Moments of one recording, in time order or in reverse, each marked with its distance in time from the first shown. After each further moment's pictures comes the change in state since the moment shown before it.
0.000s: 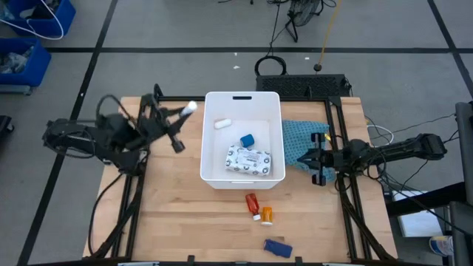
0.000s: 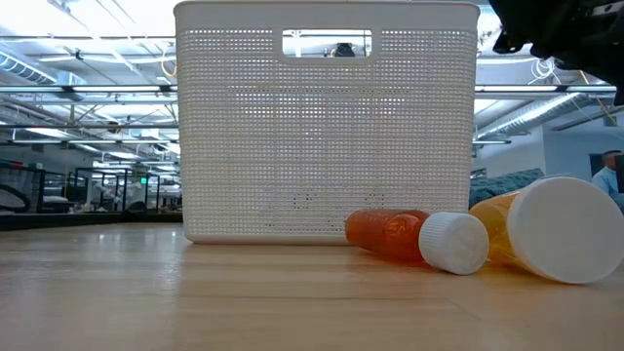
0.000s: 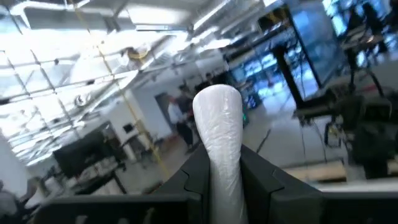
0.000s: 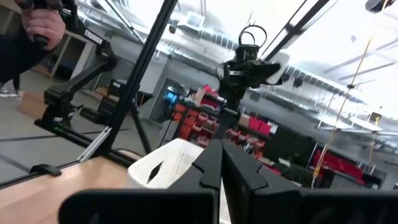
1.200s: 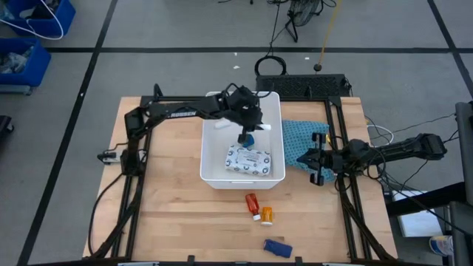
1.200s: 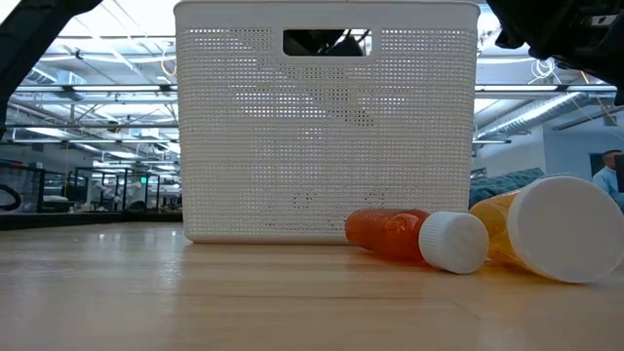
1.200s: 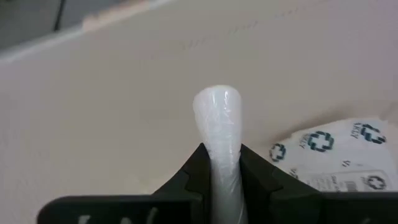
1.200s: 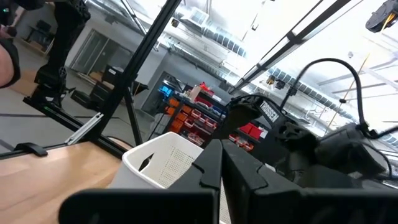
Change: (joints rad) left arm 0.512 1.099 0.745 -0.662 0.917 -0.119; right arm 0.000 0.001 0.000 -0.014 0.000 -0.121
